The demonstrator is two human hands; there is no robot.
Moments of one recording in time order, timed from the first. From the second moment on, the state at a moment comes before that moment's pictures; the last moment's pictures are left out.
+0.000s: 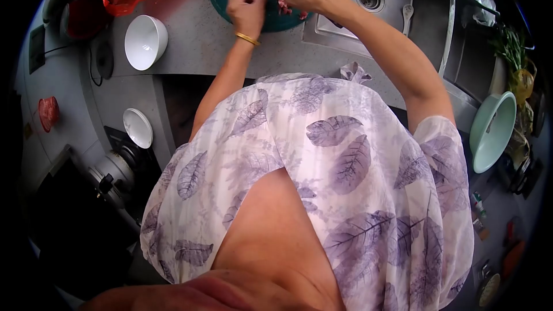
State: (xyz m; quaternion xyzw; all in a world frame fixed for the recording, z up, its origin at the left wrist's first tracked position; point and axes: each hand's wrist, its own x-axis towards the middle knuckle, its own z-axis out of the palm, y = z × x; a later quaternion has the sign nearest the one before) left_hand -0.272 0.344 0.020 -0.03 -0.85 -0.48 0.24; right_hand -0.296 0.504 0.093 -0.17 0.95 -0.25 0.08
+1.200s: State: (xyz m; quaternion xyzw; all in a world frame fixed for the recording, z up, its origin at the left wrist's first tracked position) left_hand -0.246 0.330 0.015 -0.19 -0.88 -0.35 0.25; right_hand -0.262 0.474 0.095 -0.20 0.95 -0.20 0.13
